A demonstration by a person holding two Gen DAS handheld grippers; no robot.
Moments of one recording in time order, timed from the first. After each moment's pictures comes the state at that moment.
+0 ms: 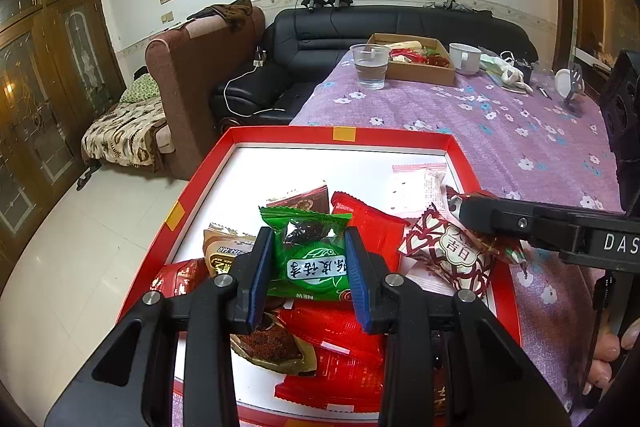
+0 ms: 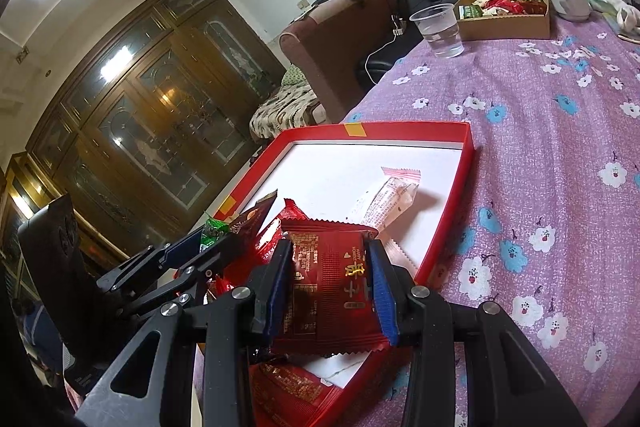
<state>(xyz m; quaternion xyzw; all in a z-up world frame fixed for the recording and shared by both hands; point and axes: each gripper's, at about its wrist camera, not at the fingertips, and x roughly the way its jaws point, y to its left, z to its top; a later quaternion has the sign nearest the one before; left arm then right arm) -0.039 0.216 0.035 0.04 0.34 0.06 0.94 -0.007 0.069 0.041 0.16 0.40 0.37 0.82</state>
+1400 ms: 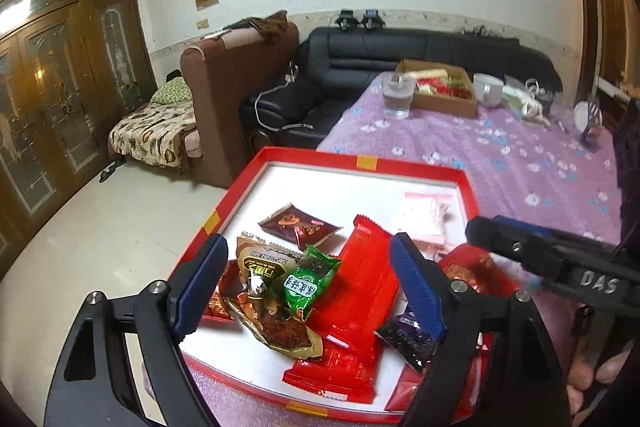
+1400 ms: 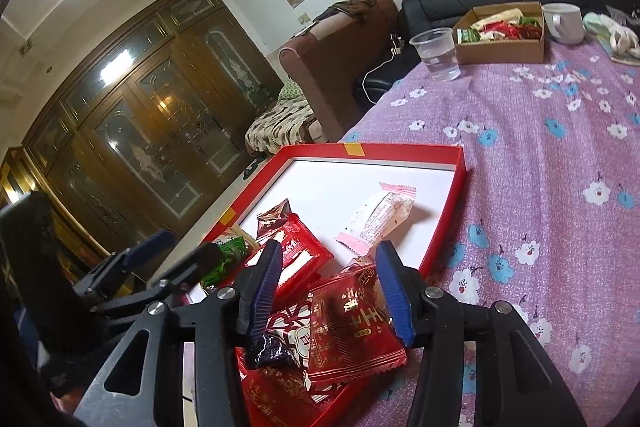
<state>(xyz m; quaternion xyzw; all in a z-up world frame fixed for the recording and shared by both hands) -0.065 0.215 0.063 0.02 0.30 0.12 0.95 -0.024 0.065 0.056 0.15 0.36 0.36 0.85</state>
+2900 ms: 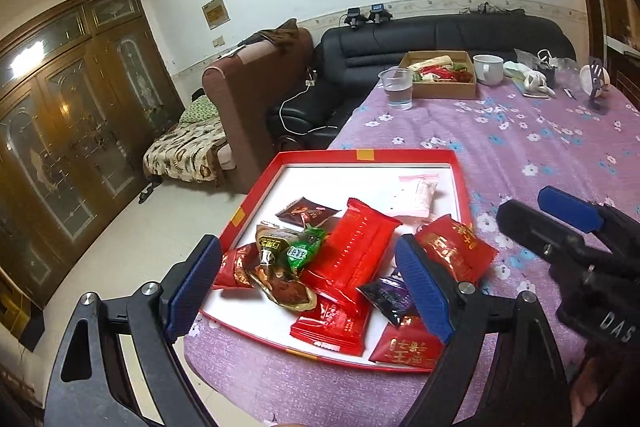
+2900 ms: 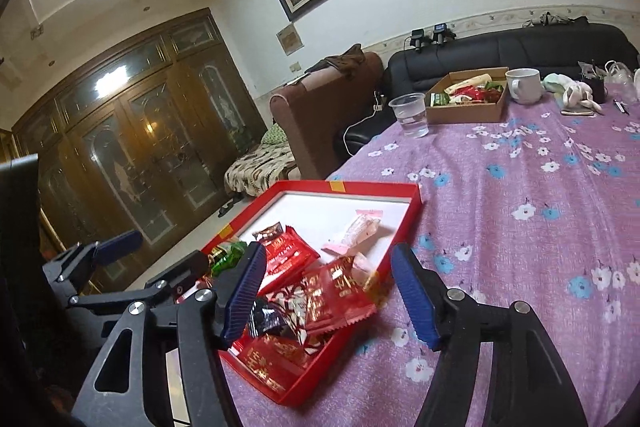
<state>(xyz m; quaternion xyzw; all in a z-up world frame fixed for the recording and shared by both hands) -0.090 0.163 0.075 0.10 0.31 0.17 0.93 -0.096 0.024 0.082 0.12 0.27 0.31 0.90</state>
